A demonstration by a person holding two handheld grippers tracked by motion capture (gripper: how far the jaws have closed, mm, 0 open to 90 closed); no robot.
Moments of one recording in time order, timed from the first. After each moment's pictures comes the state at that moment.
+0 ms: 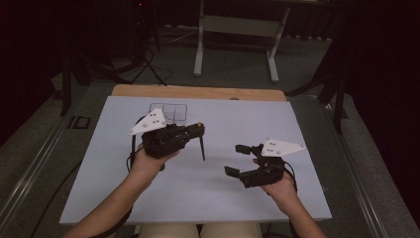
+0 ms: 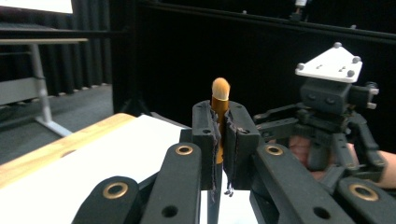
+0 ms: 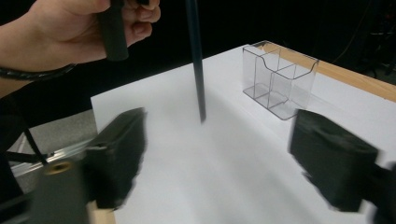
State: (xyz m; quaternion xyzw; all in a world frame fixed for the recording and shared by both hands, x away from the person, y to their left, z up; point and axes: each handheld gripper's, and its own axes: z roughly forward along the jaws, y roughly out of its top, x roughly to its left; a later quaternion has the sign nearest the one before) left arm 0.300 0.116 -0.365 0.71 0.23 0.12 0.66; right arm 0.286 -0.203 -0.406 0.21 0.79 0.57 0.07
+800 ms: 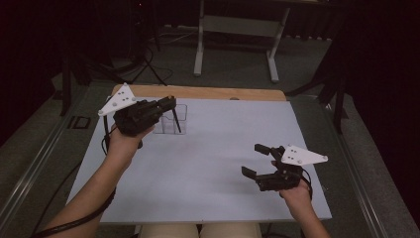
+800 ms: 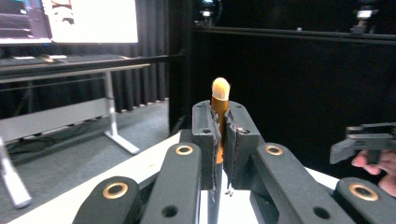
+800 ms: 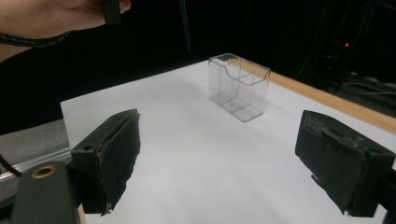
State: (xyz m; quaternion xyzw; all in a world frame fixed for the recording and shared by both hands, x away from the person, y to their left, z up) left arm 0.329 0.173 -0.342 0.68 0.26 0.22 0.65; right arm 0.273 -0.242 -0.409 0.23 0.77 0.58 0.14
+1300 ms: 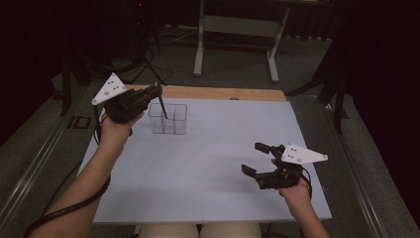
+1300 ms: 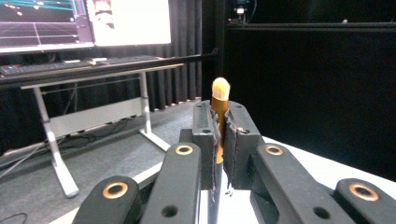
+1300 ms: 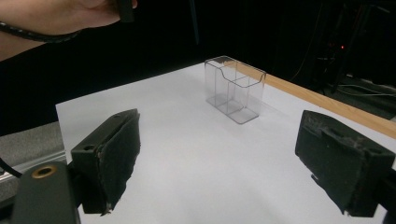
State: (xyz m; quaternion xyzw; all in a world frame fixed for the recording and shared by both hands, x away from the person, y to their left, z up) left arm 0.362 0.204 -0.348 0.67 0.29 0.27 0.63; right arm 0.276 -0.242 -0.409 0.23 0.77 0.58 0.14
